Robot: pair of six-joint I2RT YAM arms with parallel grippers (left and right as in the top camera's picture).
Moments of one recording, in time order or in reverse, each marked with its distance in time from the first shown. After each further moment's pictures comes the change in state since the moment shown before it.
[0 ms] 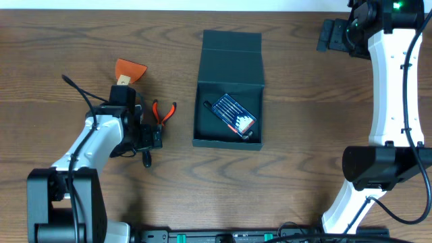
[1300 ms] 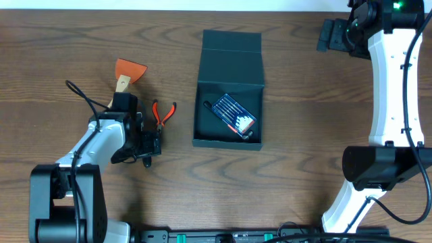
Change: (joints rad) left arm 0.000 0.010 -0.072 0.048 -0.018 -0.004; right arm 0.000 0.000 0.000 0.000 0.000 0.000
